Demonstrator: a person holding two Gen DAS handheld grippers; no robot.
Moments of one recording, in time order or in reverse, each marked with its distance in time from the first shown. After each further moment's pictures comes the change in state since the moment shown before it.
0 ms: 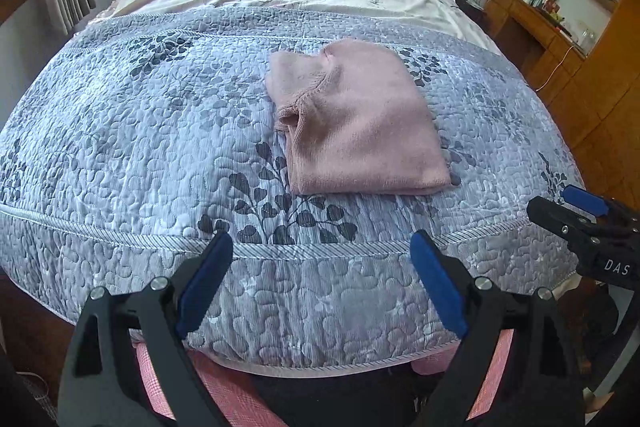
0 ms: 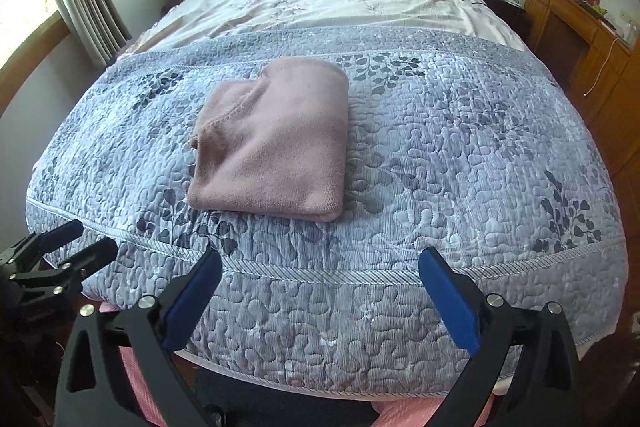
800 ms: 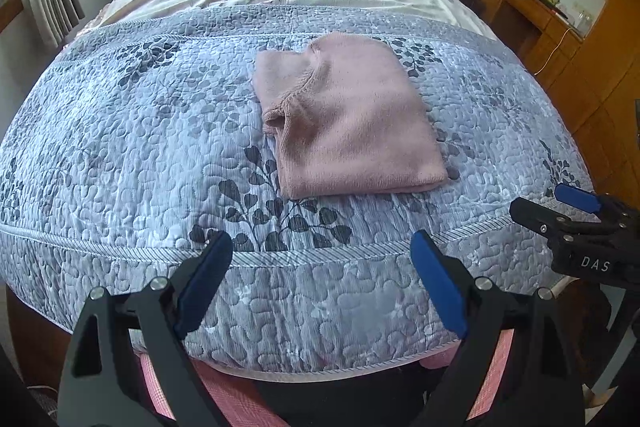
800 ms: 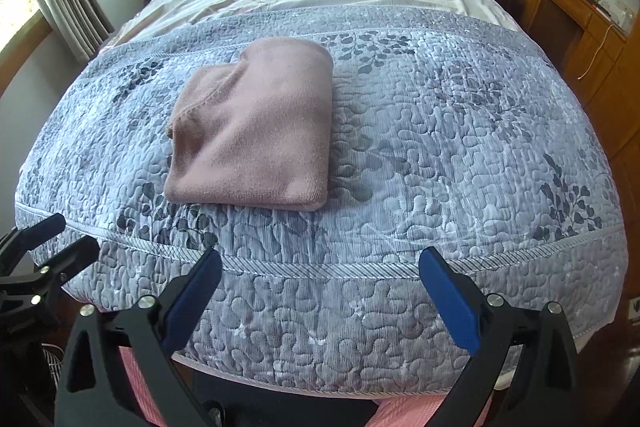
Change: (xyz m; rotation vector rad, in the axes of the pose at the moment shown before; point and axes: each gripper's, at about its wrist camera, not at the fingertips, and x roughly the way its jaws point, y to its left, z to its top) left arm 0.011 -0.012 0.009 0.045 0.033 0.007; right arm 0.027 -0.010 0.002 0.031 0.068 -0.023
